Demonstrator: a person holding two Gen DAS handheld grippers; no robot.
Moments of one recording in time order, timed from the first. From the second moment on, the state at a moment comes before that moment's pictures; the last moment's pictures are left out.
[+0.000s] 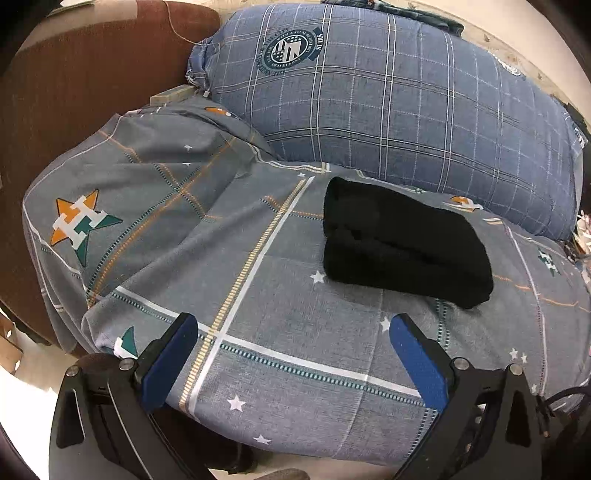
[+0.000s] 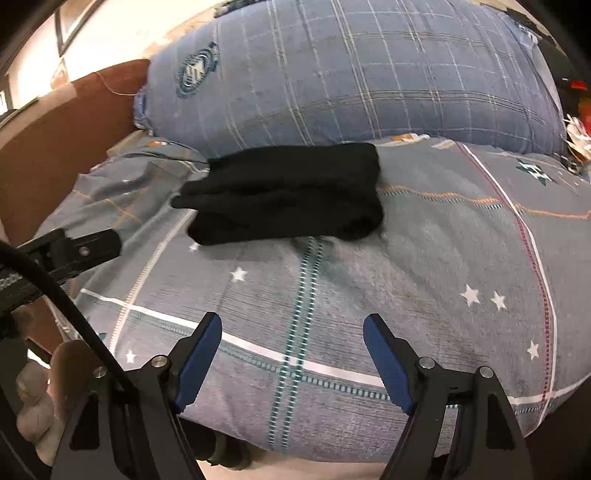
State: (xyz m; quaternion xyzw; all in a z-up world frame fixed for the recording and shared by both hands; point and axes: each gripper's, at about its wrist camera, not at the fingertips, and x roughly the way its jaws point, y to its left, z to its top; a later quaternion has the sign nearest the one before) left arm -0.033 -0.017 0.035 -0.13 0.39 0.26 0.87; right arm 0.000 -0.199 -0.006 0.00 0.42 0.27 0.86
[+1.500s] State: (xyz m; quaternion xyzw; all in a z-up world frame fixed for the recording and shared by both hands) left arm -0.041 -0.032 0.031 -0.13 0.40 0.23 0.88; right arm -0.008 -0.191 -0.012 -0.02 0.44 0.27 0.86
